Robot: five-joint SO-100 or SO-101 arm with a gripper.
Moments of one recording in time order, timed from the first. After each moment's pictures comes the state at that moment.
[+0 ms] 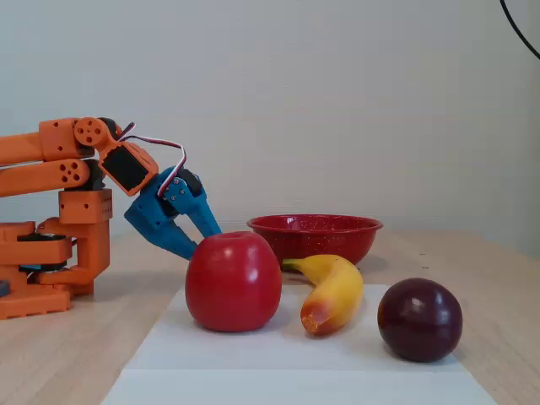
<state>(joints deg) 3.5 188.0 179.1 52.8 -15.8</state>
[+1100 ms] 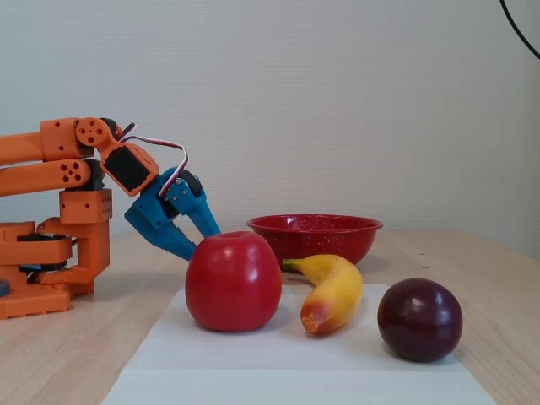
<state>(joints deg) 4.9 185.2 176.8 53.1 -14.5</state>
